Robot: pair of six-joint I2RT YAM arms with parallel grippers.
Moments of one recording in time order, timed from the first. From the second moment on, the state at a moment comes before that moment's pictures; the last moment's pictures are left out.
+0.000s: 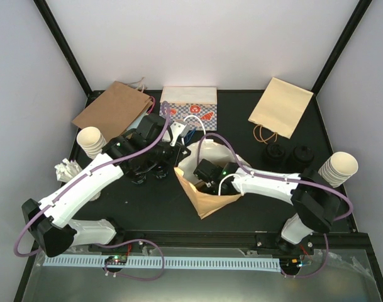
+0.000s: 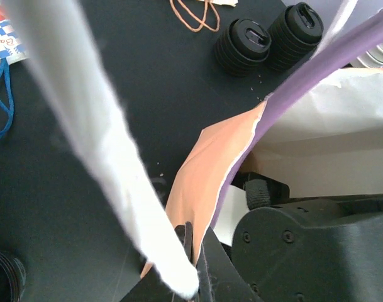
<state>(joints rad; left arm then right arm) -0.70 1.24 1.25 -0.75 0.27 -0.30 1.00 1.59 0.96 -0.72 0.11 0.29</state>
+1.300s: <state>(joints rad) -0.72 1.22 1.25 -0.74 0.30 -0.31 1.01 1.14 1.16 -0.71 0.18 0.25</state>
